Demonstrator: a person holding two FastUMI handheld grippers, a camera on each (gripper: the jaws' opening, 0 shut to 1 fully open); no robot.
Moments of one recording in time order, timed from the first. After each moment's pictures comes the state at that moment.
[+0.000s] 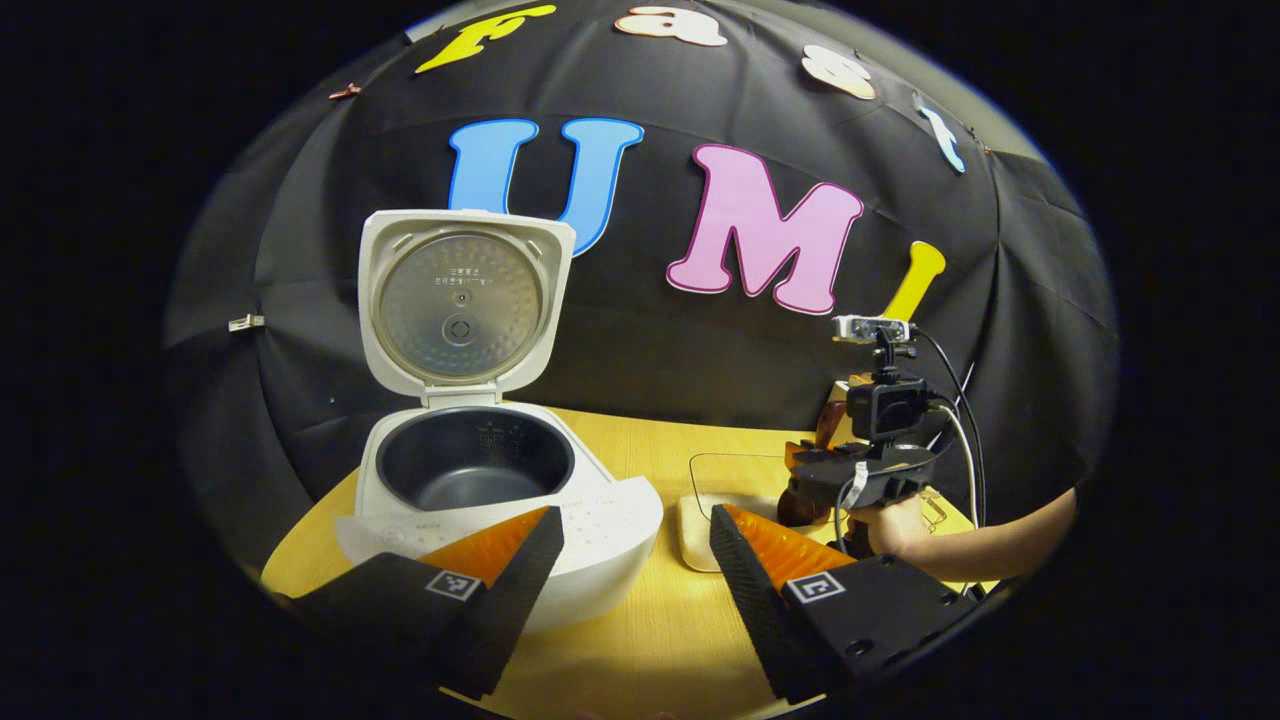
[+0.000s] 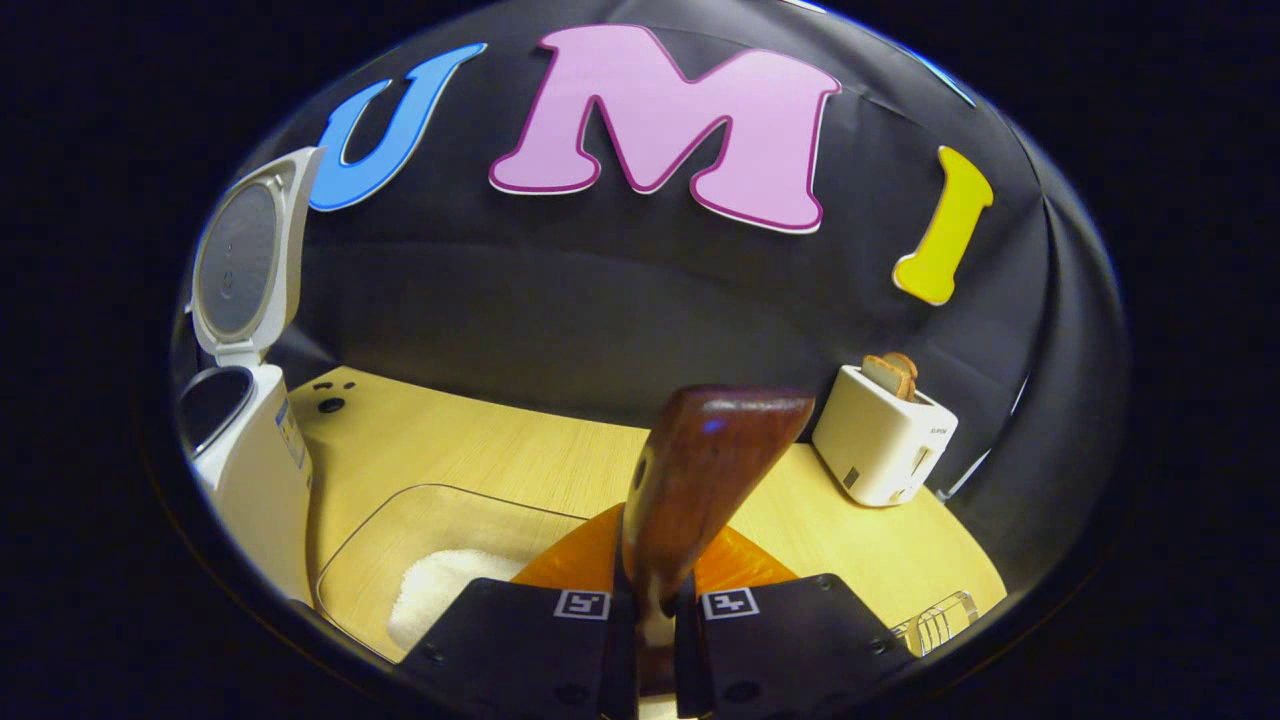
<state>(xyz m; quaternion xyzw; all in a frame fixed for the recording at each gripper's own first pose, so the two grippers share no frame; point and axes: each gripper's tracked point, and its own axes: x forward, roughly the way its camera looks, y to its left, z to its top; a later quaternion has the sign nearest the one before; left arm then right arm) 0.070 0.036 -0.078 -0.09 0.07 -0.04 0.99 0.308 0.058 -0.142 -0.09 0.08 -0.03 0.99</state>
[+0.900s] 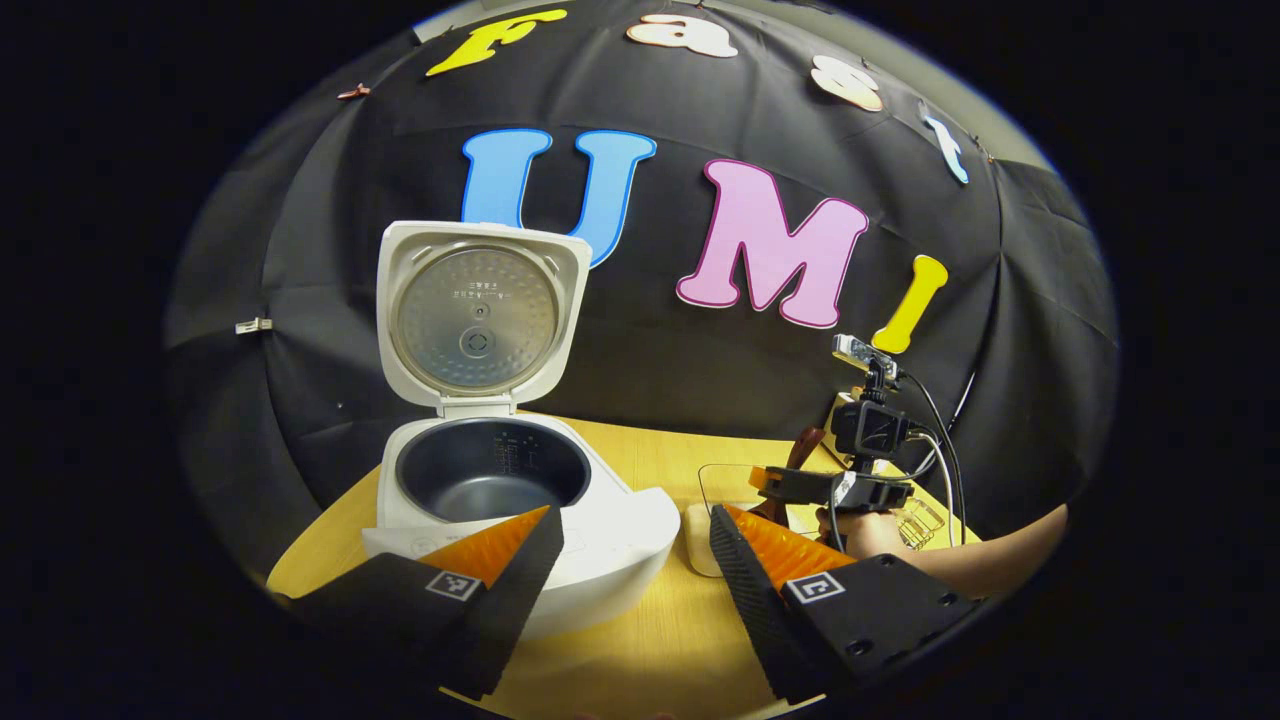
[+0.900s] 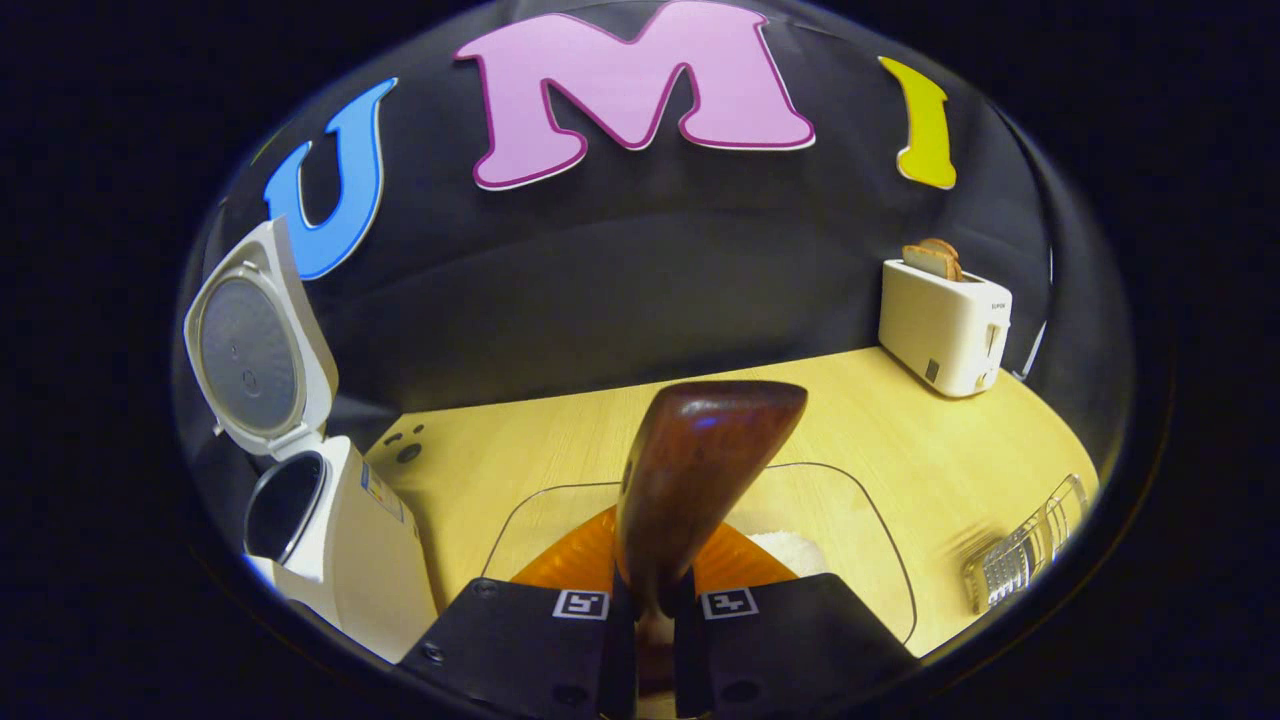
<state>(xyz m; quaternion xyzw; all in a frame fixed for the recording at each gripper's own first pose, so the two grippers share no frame) 0.063 0.049 -0.072 -0.09 0.06 -0.03 0.99 0.297 0.120 -0.167 0.11 0.16 0.03 0.98</state>
